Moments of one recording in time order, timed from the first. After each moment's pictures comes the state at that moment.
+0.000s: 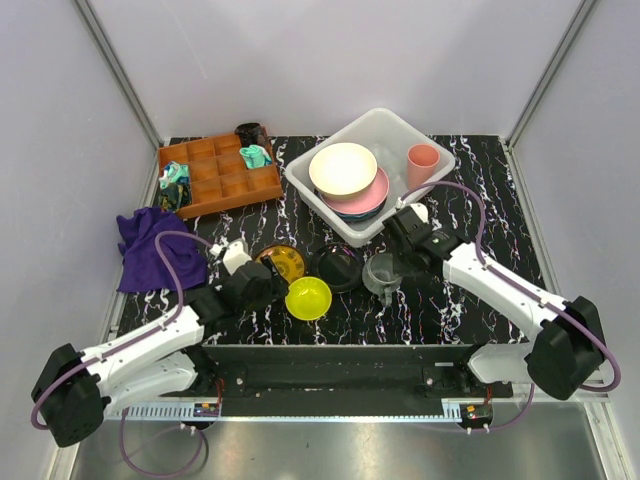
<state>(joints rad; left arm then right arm) -0.80 0.91 0.48 -0.40 -0.40 -1.06 0.64 1.30 1.00 -0.78 0.29 0.56</state>
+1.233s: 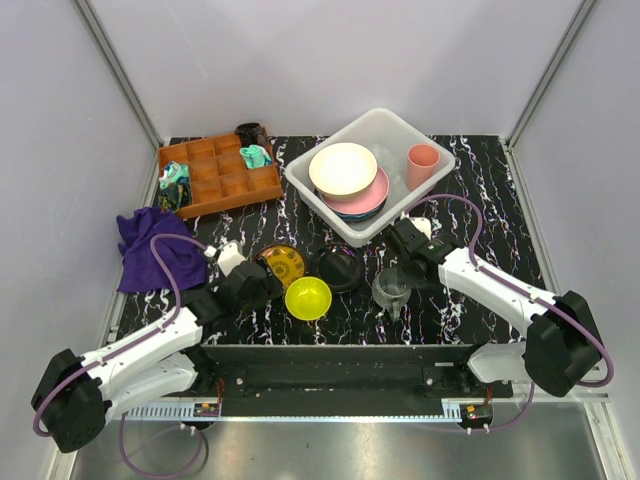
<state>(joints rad) -0.75 0.89 0.45 -0.40 -0.40 -1.05 0.63 1.32 0.90 -0.80 0.32 0.60</state>
